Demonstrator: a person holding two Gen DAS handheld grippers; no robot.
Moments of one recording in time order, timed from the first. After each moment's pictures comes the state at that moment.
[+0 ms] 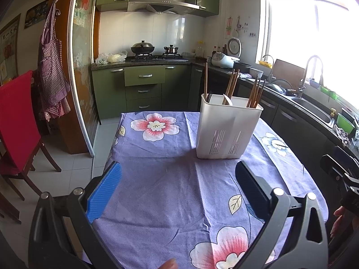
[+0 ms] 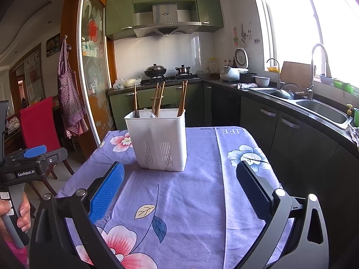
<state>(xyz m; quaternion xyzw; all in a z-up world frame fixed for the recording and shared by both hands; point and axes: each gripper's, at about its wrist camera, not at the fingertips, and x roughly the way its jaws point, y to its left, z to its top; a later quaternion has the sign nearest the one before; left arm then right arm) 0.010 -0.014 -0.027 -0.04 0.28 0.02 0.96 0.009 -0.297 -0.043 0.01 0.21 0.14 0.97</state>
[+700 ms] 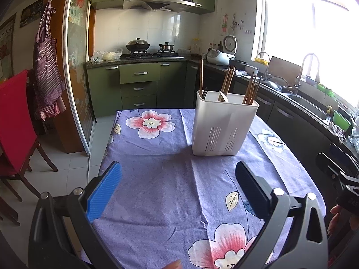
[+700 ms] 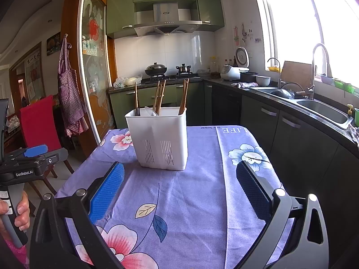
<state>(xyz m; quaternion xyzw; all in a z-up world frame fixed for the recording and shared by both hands) 0.014 -0.014 -0.029 -0.04 0.29 0.01 0.96 0.011 -0.296 -0.046 0.01 0.22 0.14 0.97</state>
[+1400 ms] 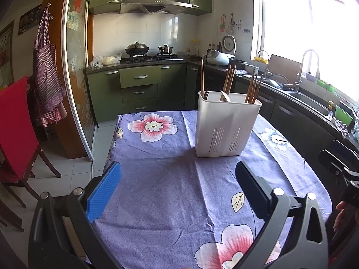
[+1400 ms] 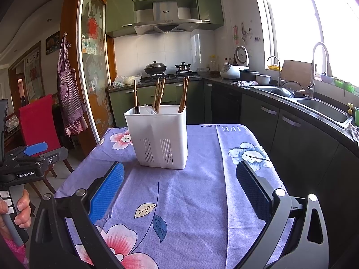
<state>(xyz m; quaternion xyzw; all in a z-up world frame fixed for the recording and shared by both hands) 0.018 -0.015 -0.034 -0.02 0.28 0.01 0.96 0.014 -0.295 -0.051 0.01 0.22 0.14 0.97</state>
